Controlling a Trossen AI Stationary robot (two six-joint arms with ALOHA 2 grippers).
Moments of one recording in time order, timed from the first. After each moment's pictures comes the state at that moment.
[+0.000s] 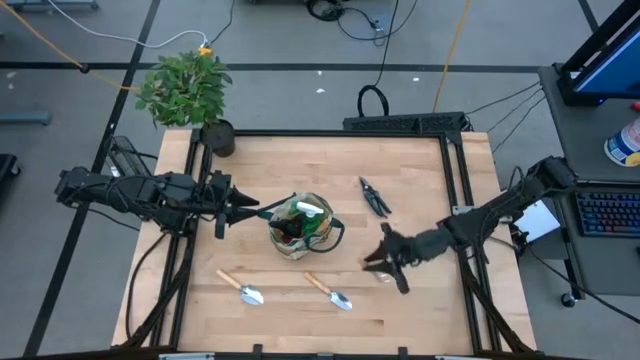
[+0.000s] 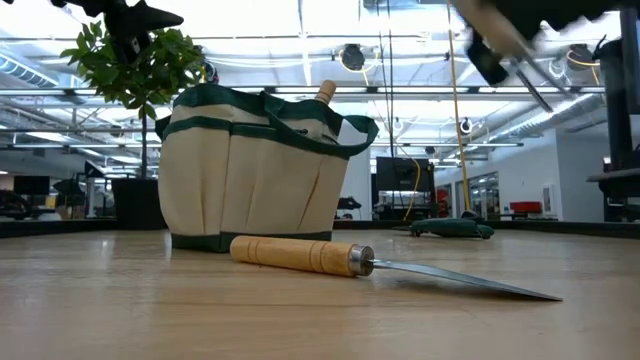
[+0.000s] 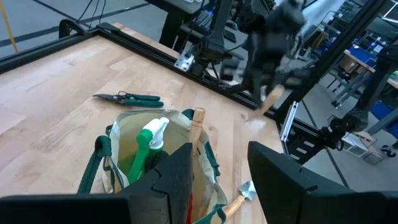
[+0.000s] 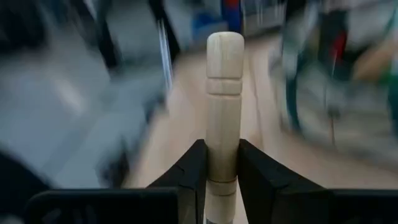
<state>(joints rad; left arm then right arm) -0.15 0.62 0.62 -0.23 -0.13 -0.50 0.47 1.19 0.58 0.32 0.19 0.43</state>
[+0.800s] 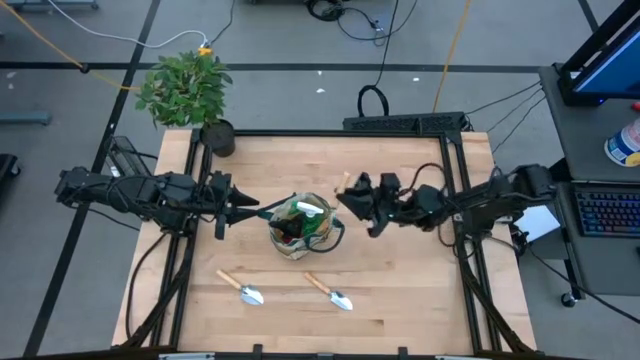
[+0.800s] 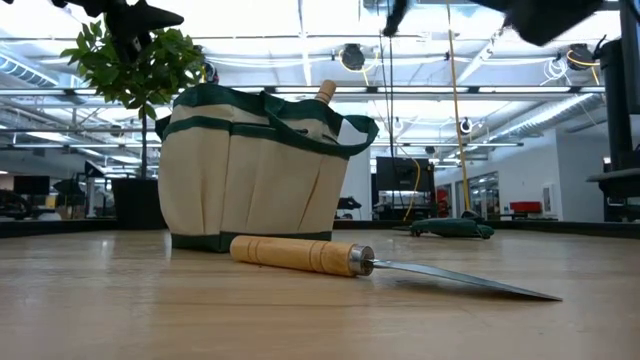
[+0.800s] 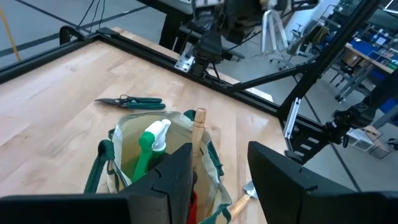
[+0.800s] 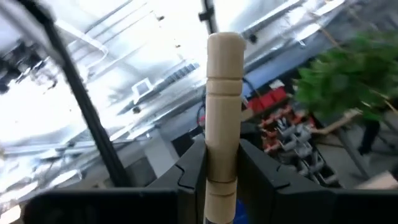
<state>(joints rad) -0.15 0.62 0.62 -0.23 -0.13 -0.46 0.13 1.47 0.72 1.26 0.18 0.49</state>
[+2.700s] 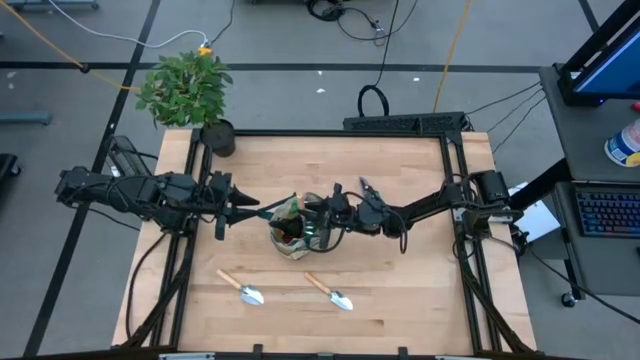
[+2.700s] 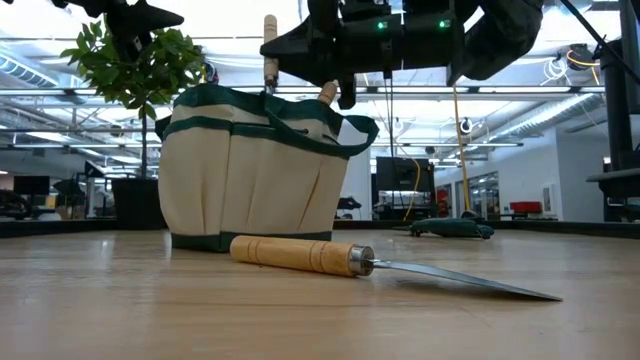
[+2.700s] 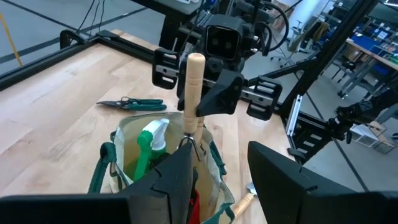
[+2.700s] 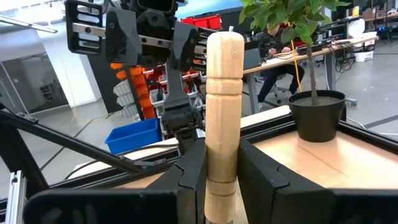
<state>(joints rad) -0.15 0.62 0.62 -0.23 -0.13 -0.43 0.11 1.84 0.92 1.01 0.31 0.22</state>
